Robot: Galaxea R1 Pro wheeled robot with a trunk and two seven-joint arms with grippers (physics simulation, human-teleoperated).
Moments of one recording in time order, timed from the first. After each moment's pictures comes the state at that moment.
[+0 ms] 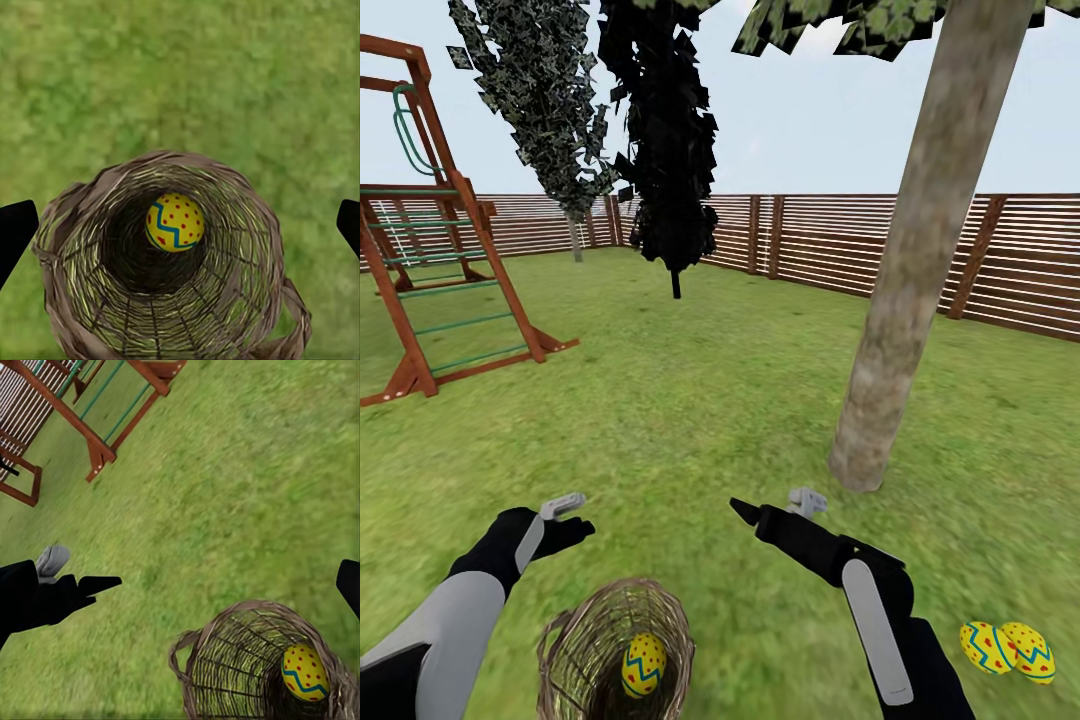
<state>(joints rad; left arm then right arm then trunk) -0.82 0.11 0.37 -0.45 -0.05 0.63 -0.08 -0.29 0.15 0.03 -1.55 -0.51 0.79 0.17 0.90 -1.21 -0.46</state>
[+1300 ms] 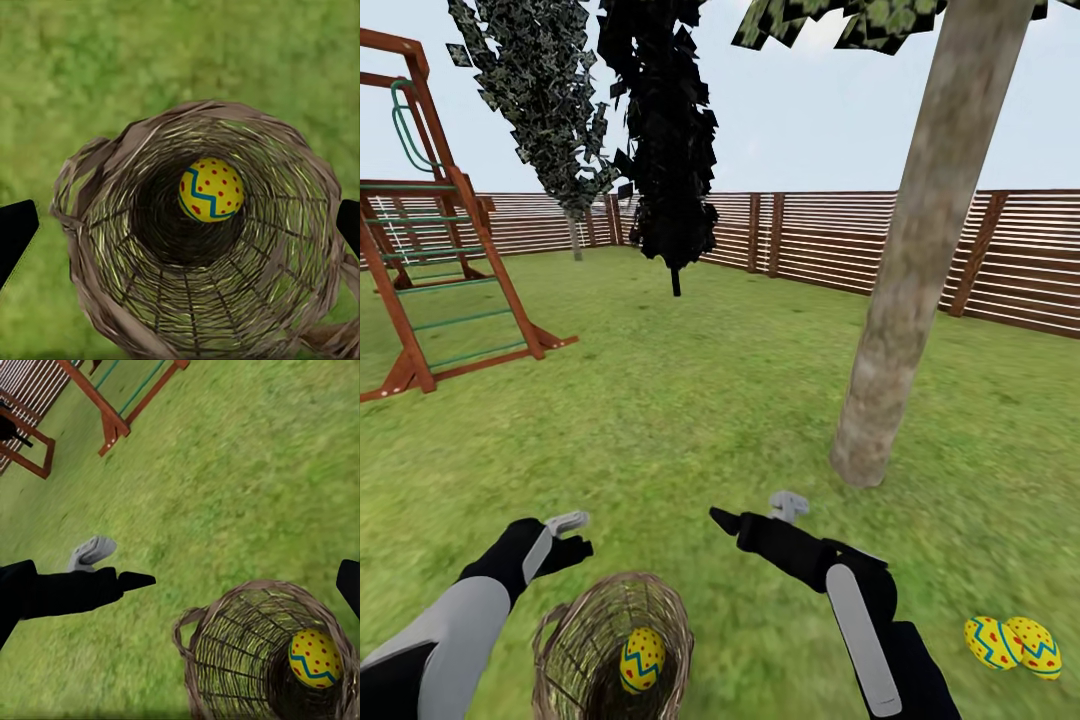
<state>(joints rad) -0.82 0.10 0.33 -0.37 -0.06 0.63 0.01 -0.28 0.16 0.12 -1.56 -0.51 0.81 0.16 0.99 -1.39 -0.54</state>
